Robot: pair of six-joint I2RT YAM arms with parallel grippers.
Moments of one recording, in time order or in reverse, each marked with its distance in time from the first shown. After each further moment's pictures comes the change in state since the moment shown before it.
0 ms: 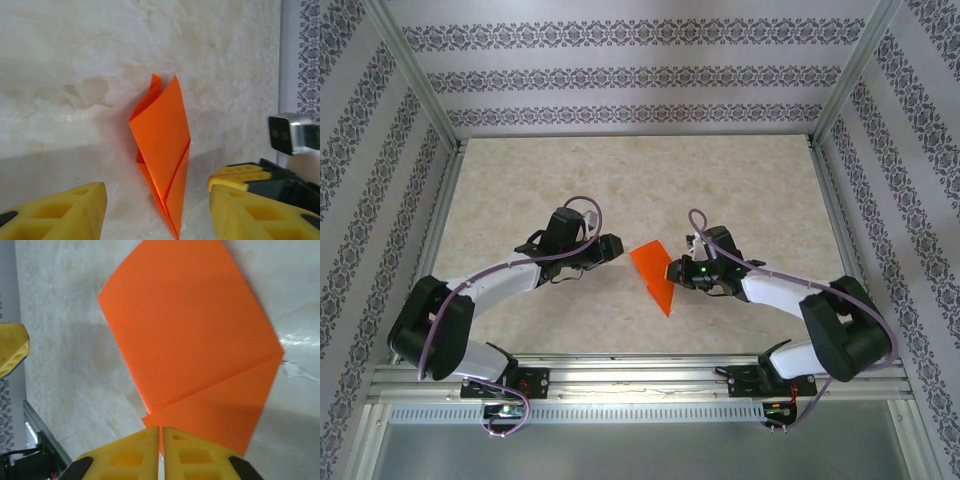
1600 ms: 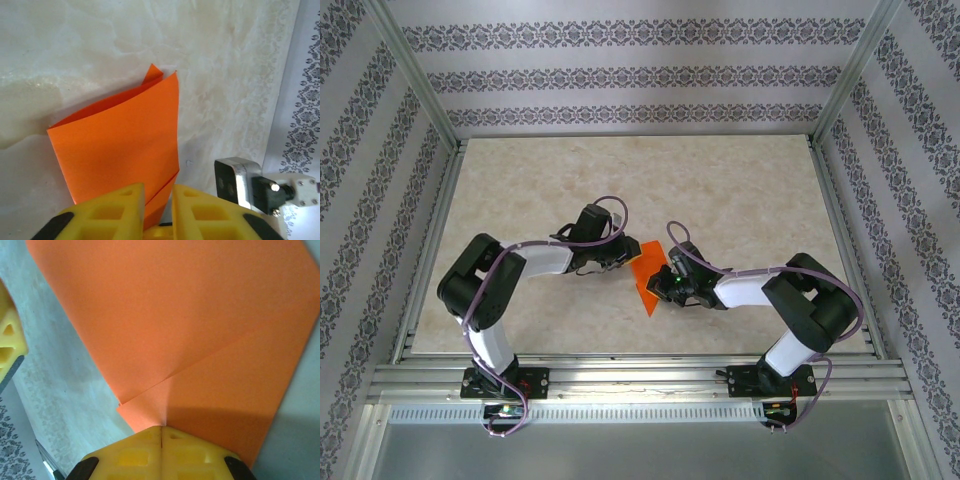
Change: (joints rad) left arm -0.050 0.356 0.145 0.168 0.089 -0.154; right arm 0.213 0.193 0.000 0.198 0.204 0.422
